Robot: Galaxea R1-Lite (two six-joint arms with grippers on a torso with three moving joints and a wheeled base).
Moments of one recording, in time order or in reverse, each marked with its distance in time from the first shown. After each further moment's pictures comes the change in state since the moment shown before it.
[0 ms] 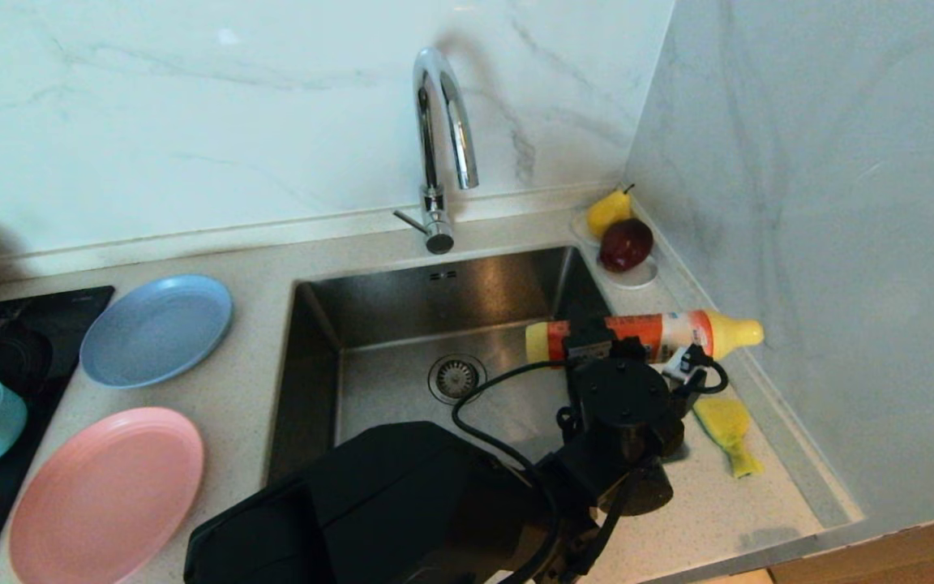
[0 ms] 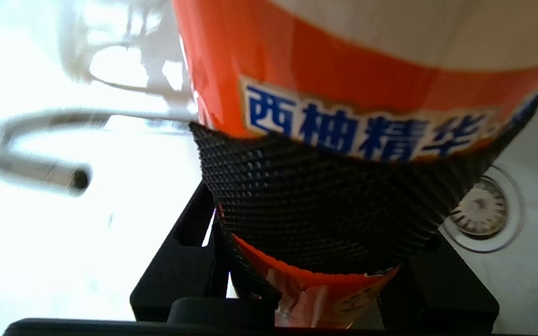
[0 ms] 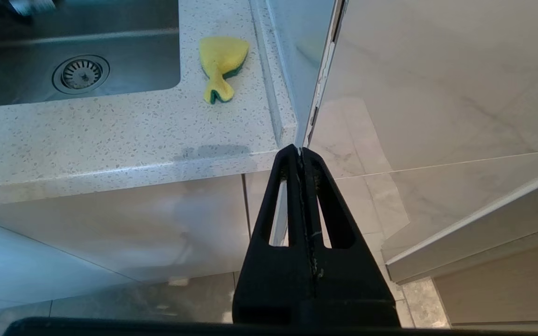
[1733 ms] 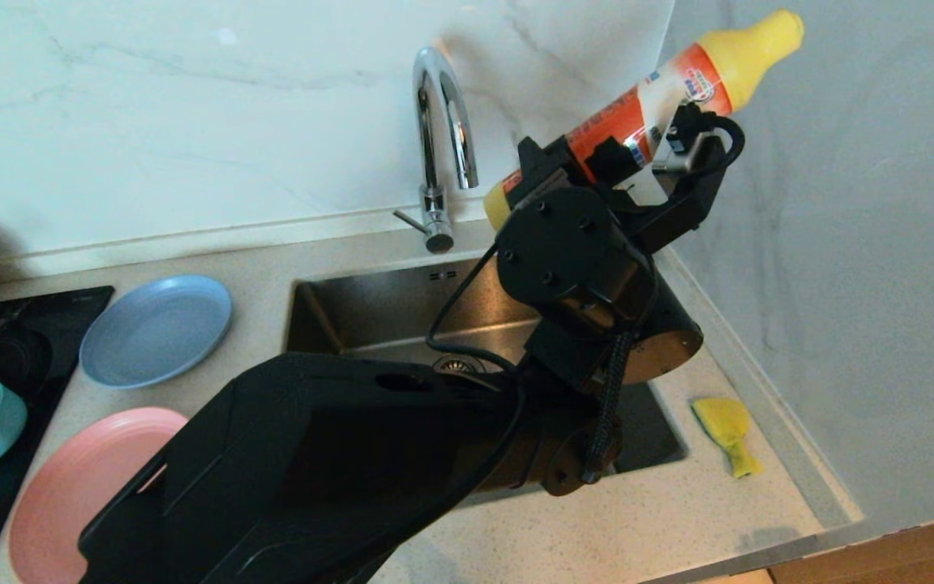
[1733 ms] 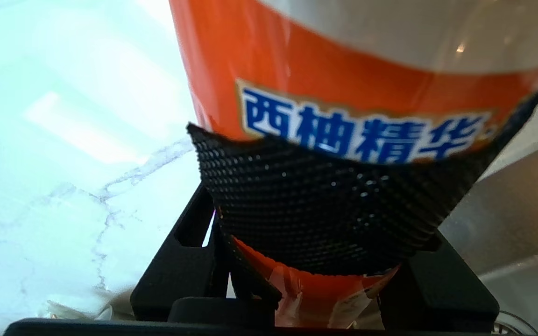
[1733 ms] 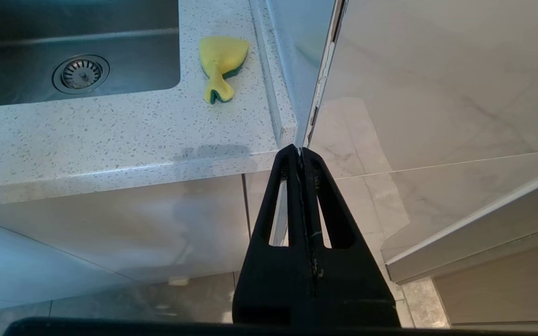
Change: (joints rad) left arm 0.008 -0.139 -0.277 -0.160 0.028 -0.022; right arm 0.000 0.000 0.000 0.000 0.000 0.000
